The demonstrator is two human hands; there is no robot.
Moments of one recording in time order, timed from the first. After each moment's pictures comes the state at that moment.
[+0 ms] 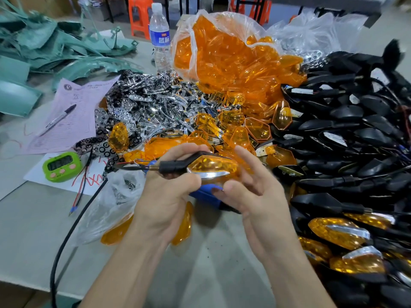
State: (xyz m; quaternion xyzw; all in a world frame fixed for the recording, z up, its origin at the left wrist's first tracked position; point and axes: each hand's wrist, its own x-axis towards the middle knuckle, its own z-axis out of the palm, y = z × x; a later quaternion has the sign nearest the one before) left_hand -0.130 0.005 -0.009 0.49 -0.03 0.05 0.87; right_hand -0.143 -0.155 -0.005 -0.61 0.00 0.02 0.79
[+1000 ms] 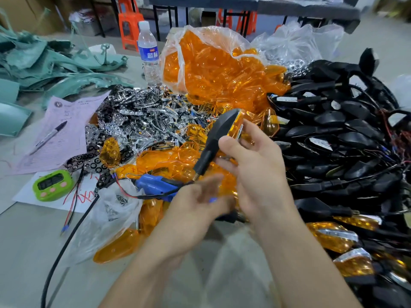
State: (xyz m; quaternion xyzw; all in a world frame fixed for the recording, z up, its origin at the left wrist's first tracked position) left_hand -0.143 -0.024 0.011 0.69 -0.02 -0.15 0.71; right_hand -0.098 -0.143 0.061 -0.58 0.03 -0.03 0.81
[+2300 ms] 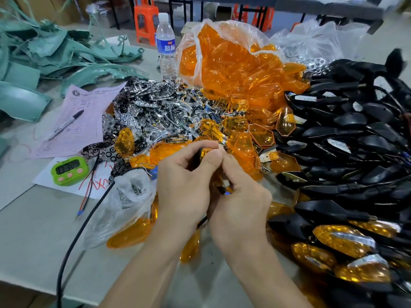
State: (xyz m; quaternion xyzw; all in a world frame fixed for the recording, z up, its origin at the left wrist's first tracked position) left_hand -0.123 -0.016 0.018 0.66 0.05 0.18 0.73; right_hand -0.143 -0.104 0.005 -0.78 -0.07 -0.21 0.58
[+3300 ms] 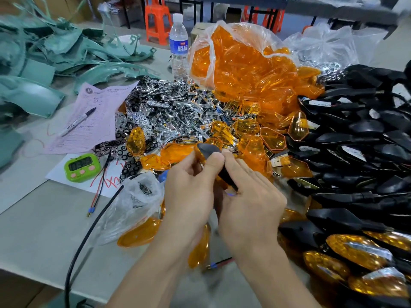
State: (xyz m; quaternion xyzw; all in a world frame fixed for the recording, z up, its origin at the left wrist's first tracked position) left_hand -0.130 -0.009 0.021 0.61 0.13 0.10 0.77; right_hand -0.134 -0.104 0.002 -0.87 -0.12 -0.37 0.29
